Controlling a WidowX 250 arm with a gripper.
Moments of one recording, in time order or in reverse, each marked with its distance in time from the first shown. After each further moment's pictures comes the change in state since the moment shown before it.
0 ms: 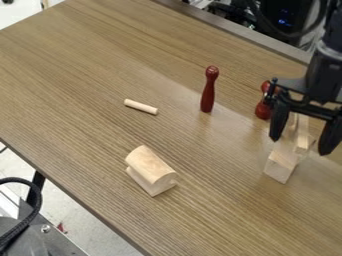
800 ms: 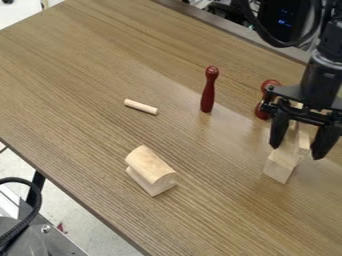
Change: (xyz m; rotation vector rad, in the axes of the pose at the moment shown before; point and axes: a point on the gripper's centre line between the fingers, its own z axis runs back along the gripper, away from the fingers) arm -0.003 0.006 -0.004 -0.011 0.000 0.038
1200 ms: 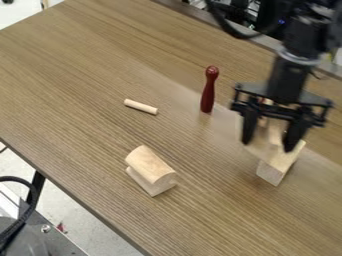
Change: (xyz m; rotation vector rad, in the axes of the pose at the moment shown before) arm -0.001 0.045 0.008 -0.004 -0.001 0.135
